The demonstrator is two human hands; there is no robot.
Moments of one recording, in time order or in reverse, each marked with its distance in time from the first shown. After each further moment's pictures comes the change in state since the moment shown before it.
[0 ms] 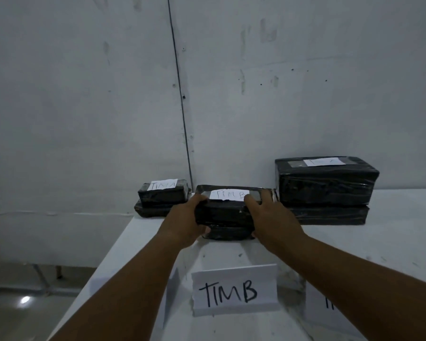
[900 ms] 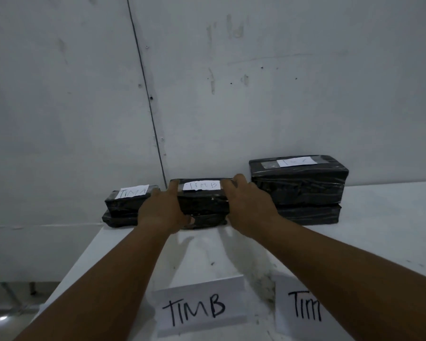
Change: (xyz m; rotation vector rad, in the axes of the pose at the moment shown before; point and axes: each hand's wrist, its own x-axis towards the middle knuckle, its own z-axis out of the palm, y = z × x) left_hand 0.044 0.040 0.003 0.347 0.053 -0.134; right_hand 0.034 0.025 -0.019 0.048 0.119 -0.021
